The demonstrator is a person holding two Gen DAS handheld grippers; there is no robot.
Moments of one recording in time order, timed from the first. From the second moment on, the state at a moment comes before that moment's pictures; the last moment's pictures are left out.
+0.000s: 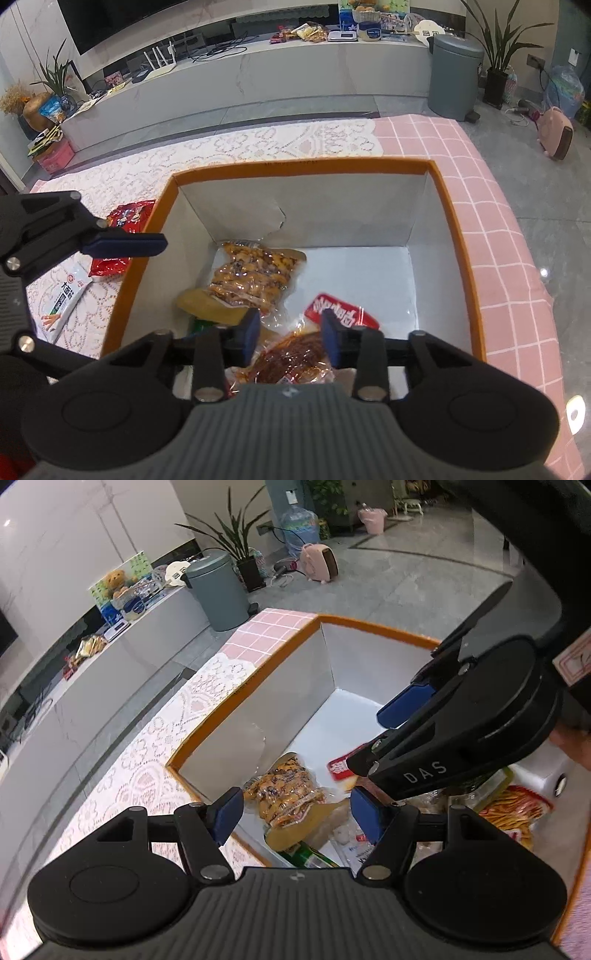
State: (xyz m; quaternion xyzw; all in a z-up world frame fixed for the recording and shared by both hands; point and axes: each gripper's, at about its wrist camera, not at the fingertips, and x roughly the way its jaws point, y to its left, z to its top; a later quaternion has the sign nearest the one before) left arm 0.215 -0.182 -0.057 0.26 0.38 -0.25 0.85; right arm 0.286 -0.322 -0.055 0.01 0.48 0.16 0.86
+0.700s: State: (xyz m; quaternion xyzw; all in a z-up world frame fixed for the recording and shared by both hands) left arm 0.127 -0.084 -0.003 0.12 0.33 -0.17 0.92; right arm 0.180 -0.270 0.005 -0.05 0.35 0.12 0.93
